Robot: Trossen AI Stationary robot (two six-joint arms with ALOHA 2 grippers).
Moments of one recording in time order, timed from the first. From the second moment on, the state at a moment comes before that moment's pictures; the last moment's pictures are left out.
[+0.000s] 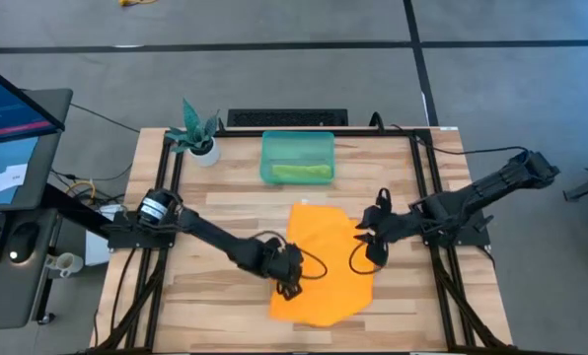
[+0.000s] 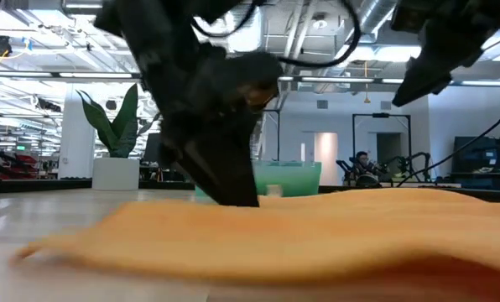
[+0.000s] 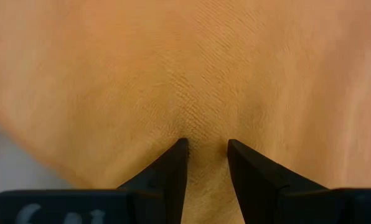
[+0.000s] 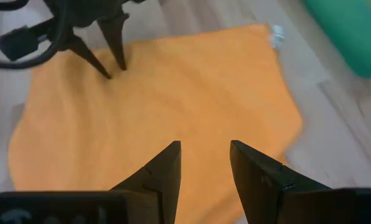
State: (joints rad) left arm -0.37 2.06 1.26 -0.36 -0.18 -0.82; right arm 0.38 1.07 0.69 -0.50 0.30 0.54
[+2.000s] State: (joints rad) left arm -0.19 2.06 1.30 -0.59 -0.46 -0.54; right arm 0.26 1.07 0.31 -0.06 0.51 0.94
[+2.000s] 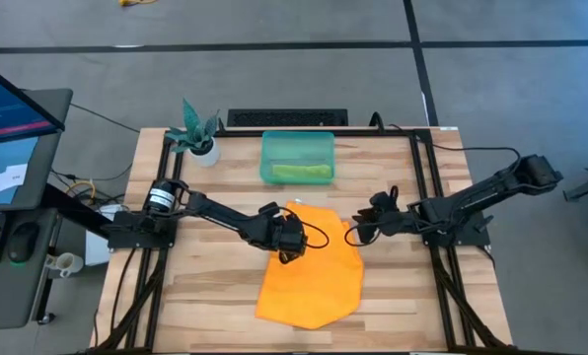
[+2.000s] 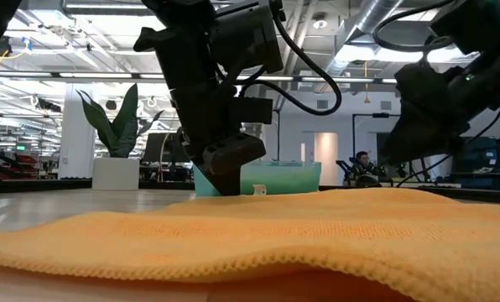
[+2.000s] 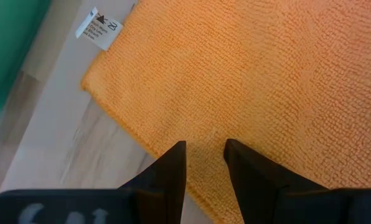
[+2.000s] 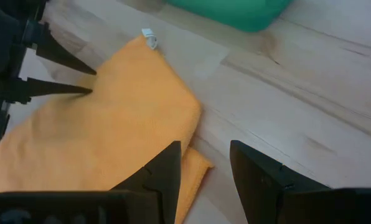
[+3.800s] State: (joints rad) left arm -0.19 2.06 1.30 -0.59 -0.46 -0.54; right arm 0.18 1.50 0.50 -0.10 0.31 0.94
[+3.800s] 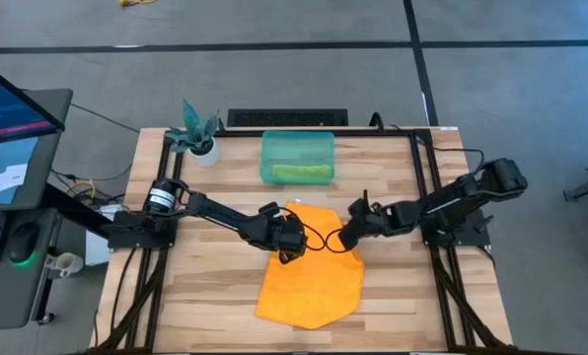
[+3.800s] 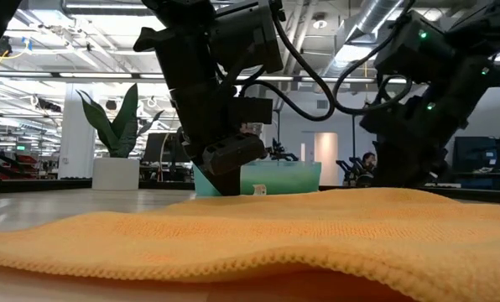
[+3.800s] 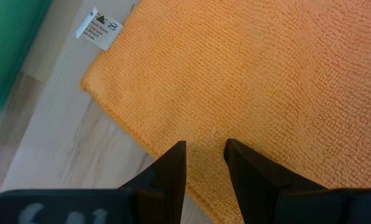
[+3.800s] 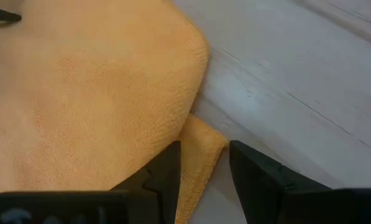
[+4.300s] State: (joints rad) left arm -0.19 2.06 1.30 -0.59 -0.46 -0.54; right arm 0.19 1.48 0.50 -0.11 0.25 0.92
